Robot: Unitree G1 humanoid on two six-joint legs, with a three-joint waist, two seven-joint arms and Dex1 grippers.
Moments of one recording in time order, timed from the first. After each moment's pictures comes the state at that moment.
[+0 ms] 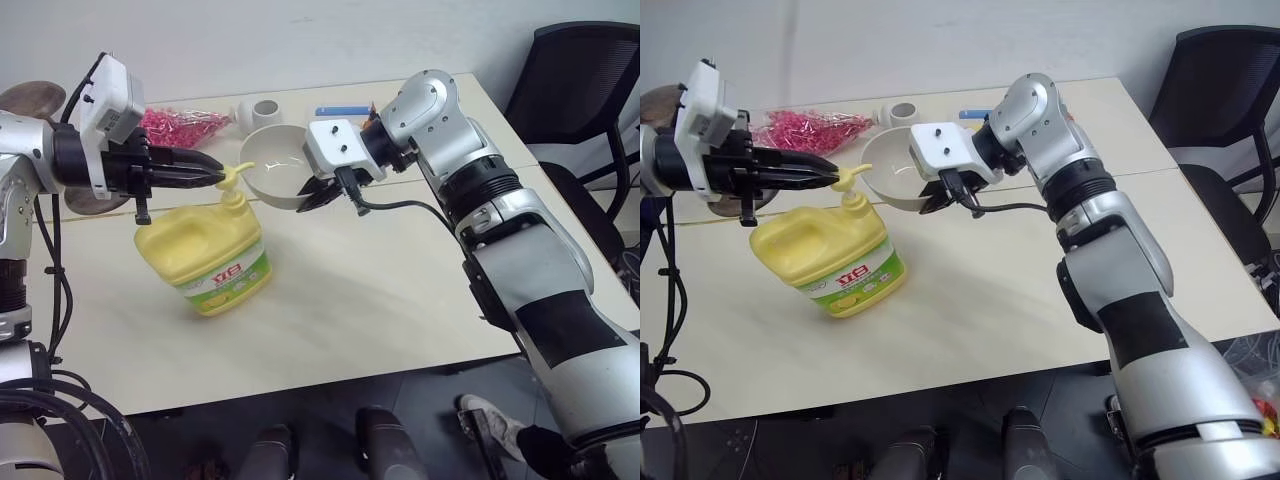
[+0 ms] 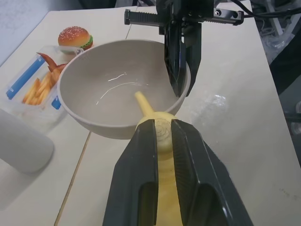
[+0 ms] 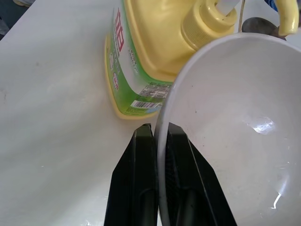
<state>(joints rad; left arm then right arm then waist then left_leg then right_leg) -0.92 1.01 0.03 0.13 -0.45 0.54 -1.27 -1.55 -0.28 0.39 1.11 -0.03 -0.32 1.56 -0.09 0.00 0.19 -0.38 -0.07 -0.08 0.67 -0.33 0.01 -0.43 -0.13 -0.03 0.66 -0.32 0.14</state>
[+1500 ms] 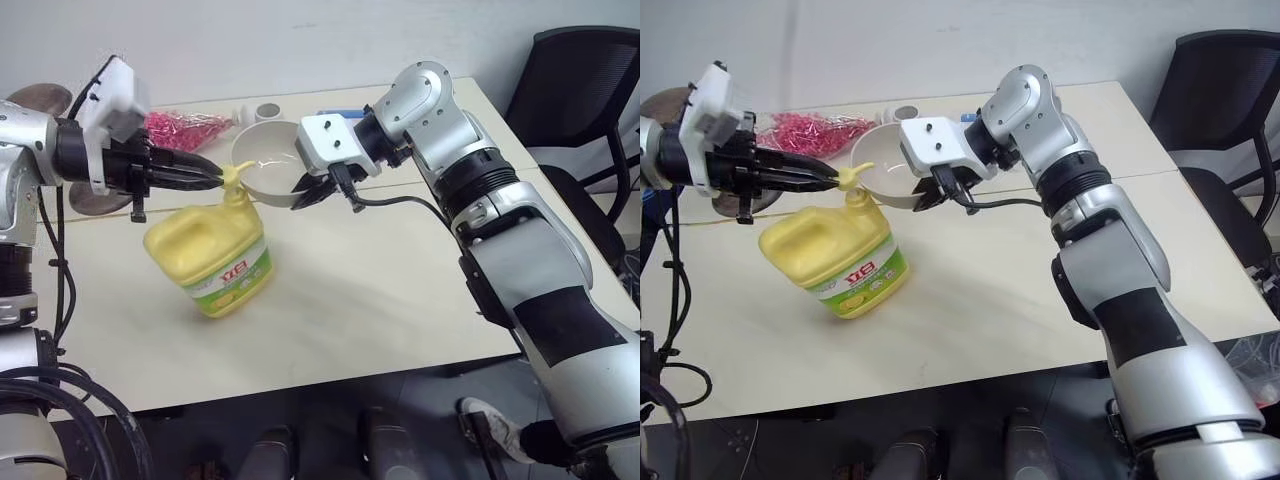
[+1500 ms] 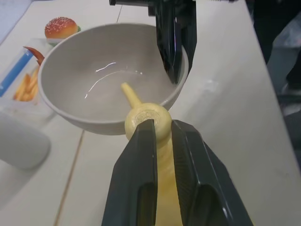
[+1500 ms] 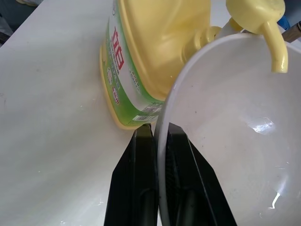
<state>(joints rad) -1.00 0.99 0.01 0.24 -0.42 0.61 -1.39 -1.59 -0.26 0.41 1.14 -0.01 -0.34 1.56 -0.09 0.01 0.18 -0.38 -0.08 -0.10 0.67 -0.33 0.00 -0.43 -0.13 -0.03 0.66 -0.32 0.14</state>
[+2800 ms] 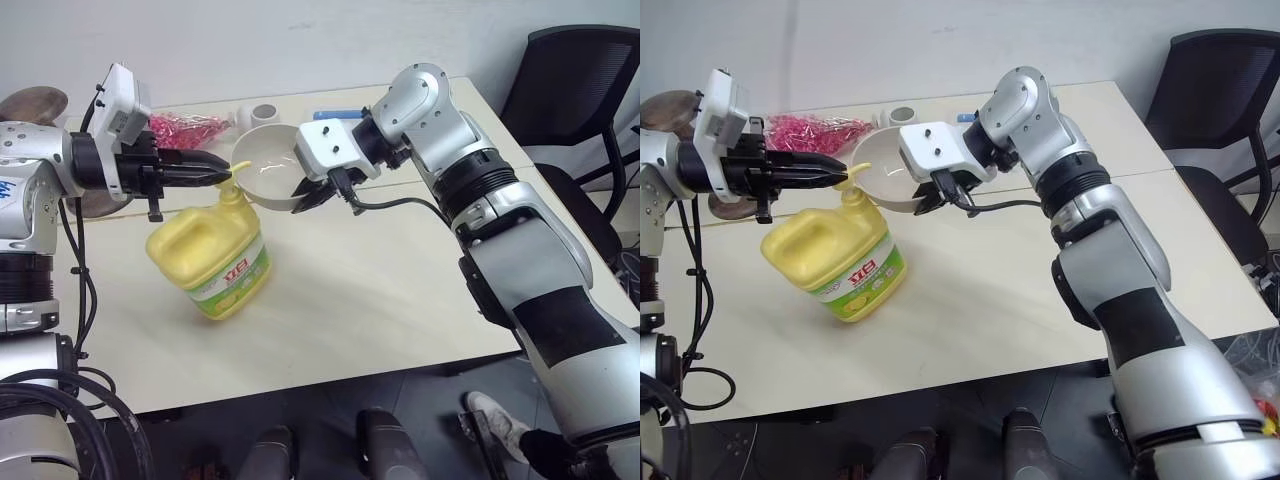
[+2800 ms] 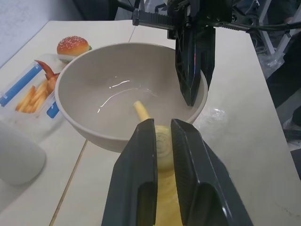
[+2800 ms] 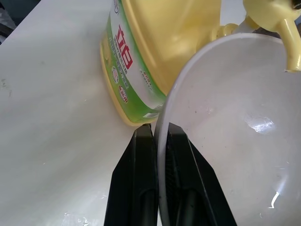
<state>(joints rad) -0.93 0.91 0.04 0.27 -0.40 0.51 -1.31 -1.59 -0.27 0.45 1.13 0.00 -0.35 1.56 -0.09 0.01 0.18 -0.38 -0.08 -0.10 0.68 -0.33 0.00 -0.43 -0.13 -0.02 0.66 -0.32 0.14</state>
